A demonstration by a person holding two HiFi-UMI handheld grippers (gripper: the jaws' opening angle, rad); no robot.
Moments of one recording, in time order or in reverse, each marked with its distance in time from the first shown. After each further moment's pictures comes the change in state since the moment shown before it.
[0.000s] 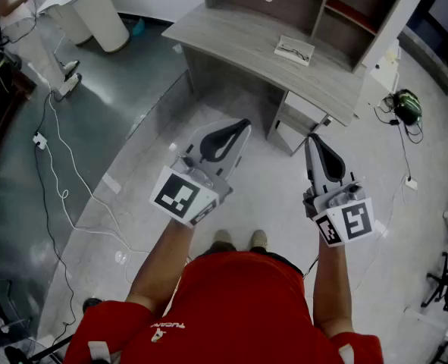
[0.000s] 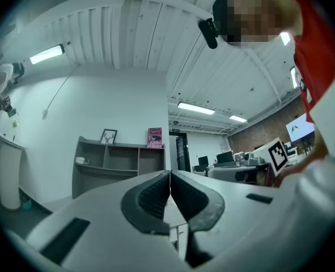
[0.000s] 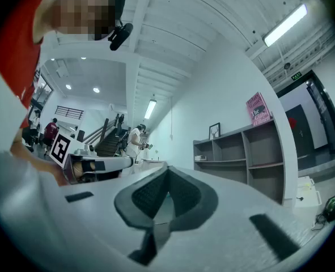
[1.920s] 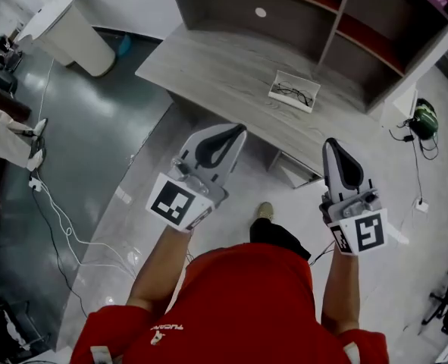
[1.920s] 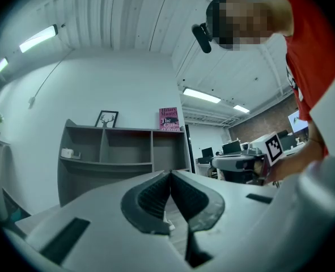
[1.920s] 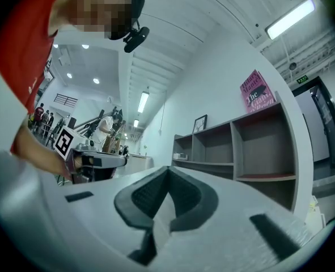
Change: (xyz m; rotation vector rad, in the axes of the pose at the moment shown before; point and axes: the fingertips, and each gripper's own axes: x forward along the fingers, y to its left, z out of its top) left arm 0.231 0.171 -0.086 0.036 0.061 -0.024; right arm 0.178 -0.232 -0.059 -0.085 0.010 -0.026
